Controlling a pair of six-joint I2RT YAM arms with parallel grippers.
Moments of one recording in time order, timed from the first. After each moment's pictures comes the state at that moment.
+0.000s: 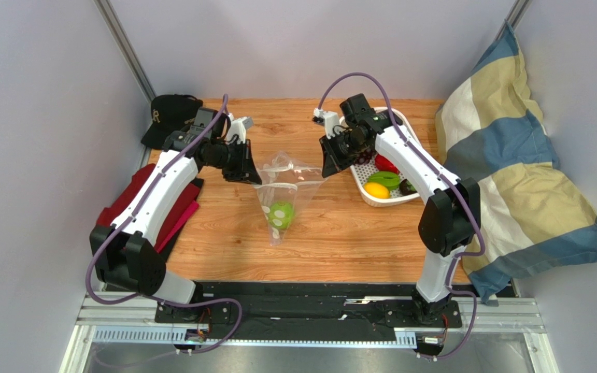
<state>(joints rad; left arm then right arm) -0.27 1.47 1.39 -0.94 0.51 -0.25 0.45 1.85 1.73 -0.95 -0.50 -0.12</state>
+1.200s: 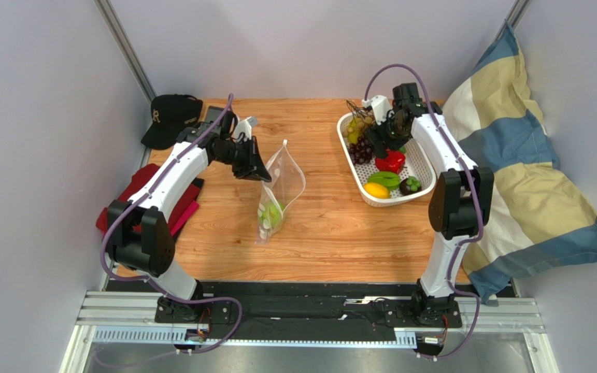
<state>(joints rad) -0.26 1.60 1.38 -0.82 0.63 -0.37 0.12 1.94 1.78 -0.88 -0.16 -0.54</state>
